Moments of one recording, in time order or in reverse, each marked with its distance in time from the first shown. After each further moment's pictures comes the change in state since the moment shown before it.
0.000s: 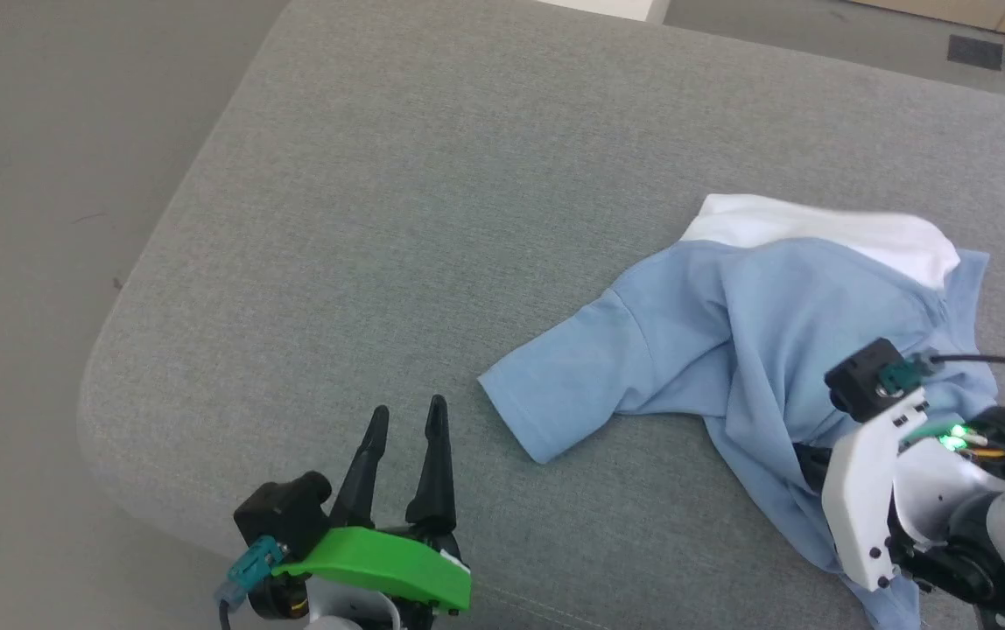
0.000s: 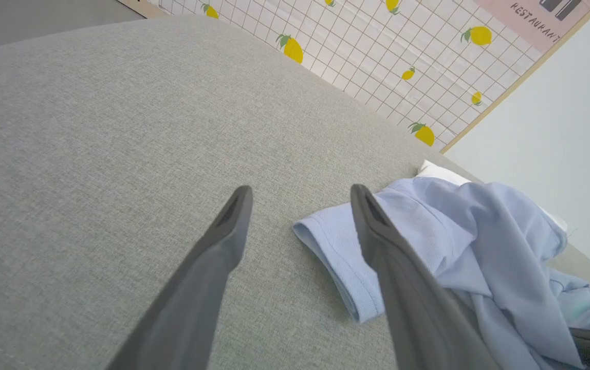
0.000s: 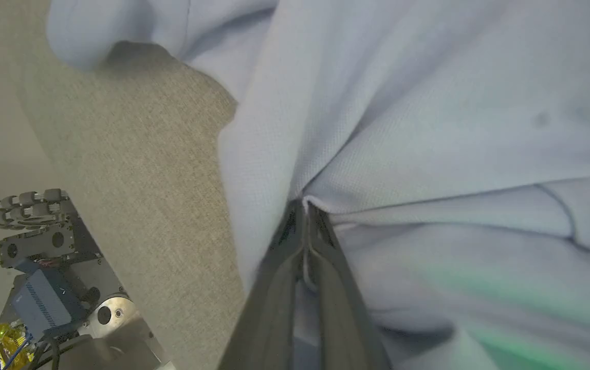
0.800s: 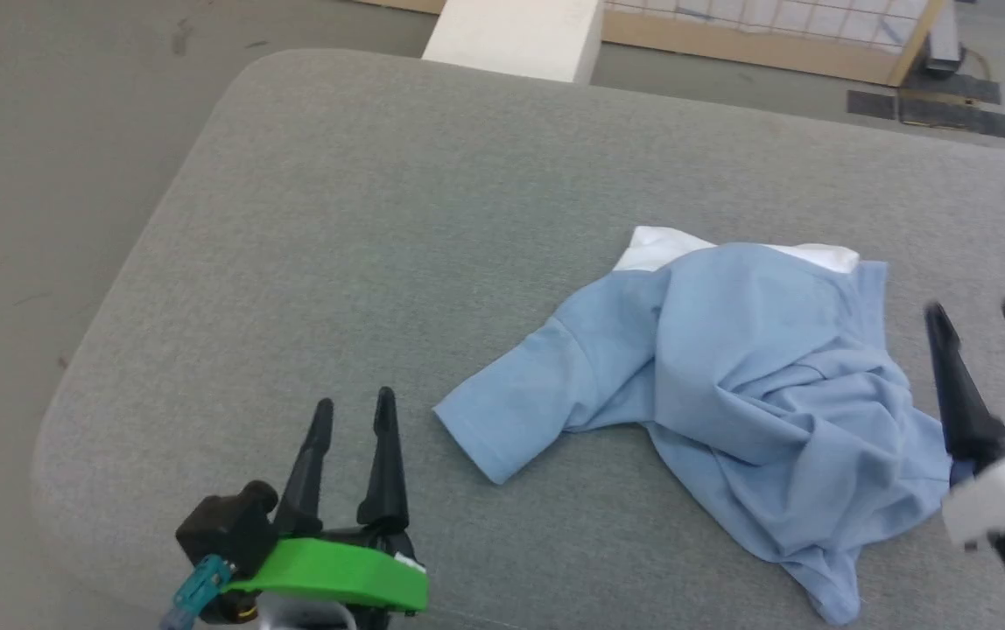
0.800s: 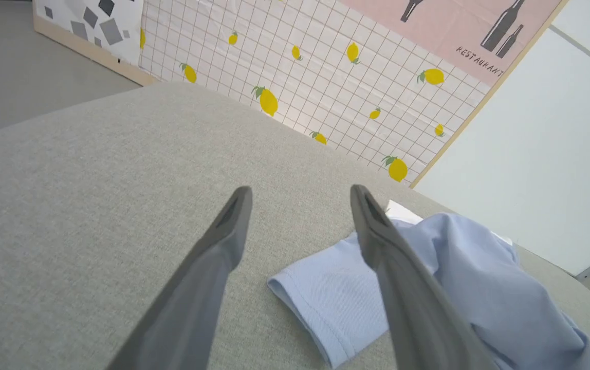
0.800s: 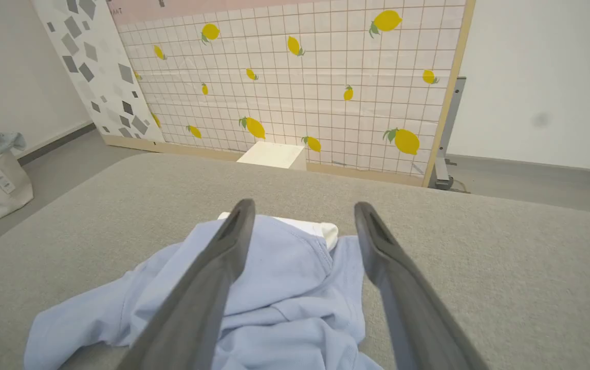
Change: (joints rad) left arm 0.052 0.021 0.083 -0.096 0.069 -0.006 0.000; right arm 0.219 0.357 -0.543 -0.254 -0.267 0.000 -0.497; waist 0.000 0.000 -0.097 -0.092
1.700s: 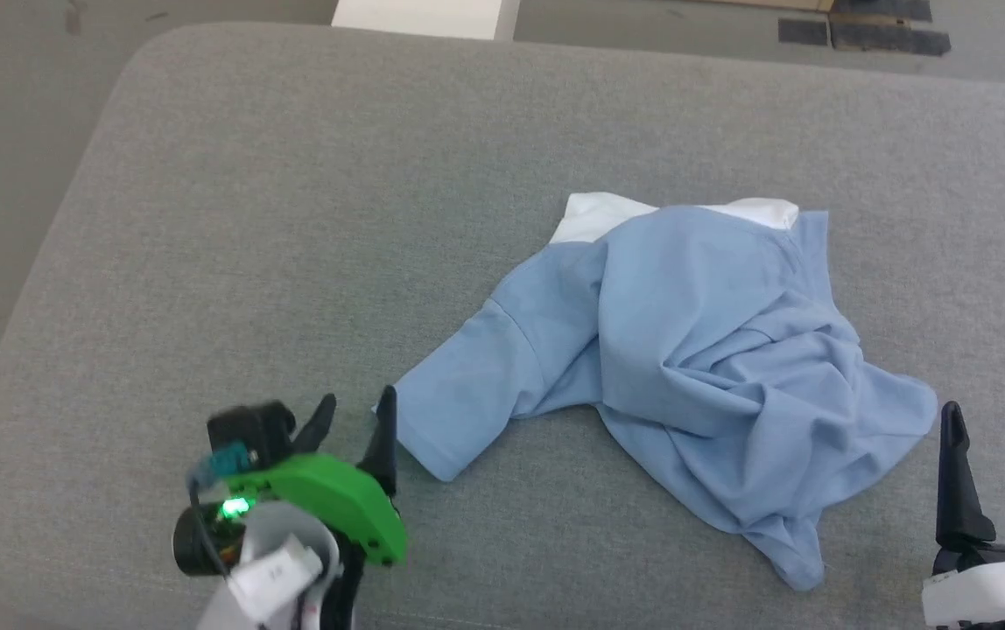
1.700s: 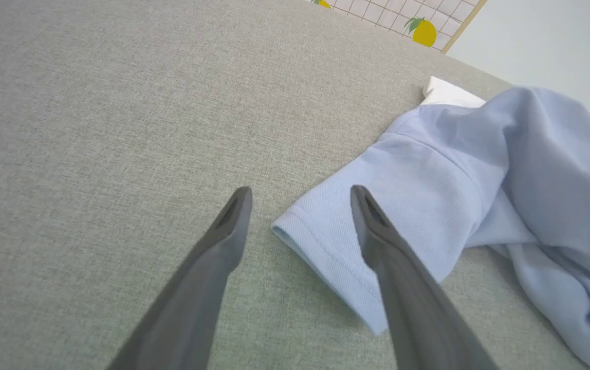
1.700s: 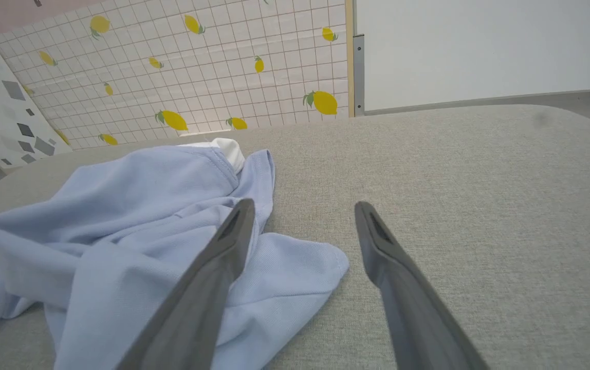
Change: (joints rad) left arm -0.128 0.018 0.072 0.128 0.104 -0.021 0.363; right arm 0.156 0.122 -0.067 0.181 -0.060 0.000 -0.379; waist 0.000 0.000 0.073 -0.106
